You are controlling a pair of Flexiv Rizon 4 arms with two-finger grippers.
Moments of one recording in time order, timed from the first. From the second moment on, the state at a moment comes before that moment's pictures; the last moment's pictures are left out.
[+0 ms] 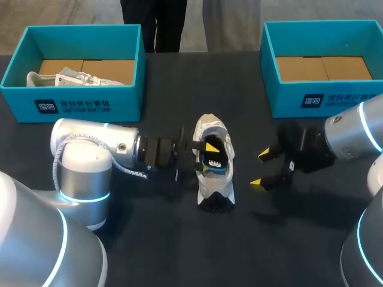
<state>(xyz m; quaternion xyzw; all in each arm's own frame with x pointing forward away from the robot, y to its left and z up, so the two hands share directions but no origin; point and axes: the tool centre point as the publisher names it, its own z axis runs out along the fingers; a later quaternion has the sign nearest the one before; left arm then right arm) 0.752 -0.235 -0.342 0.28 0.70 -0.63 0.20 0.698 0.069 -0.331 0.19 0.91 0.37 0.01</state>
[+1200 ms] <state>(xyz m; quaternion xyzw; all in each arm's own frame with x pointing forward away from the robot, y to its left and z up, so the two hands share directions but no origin) 0.724 -0.236 -0.325 0.31 0.68 -0.63 0.20 0.697 0.088 -0.313 0.16 0.92 0.37 0.02</state>
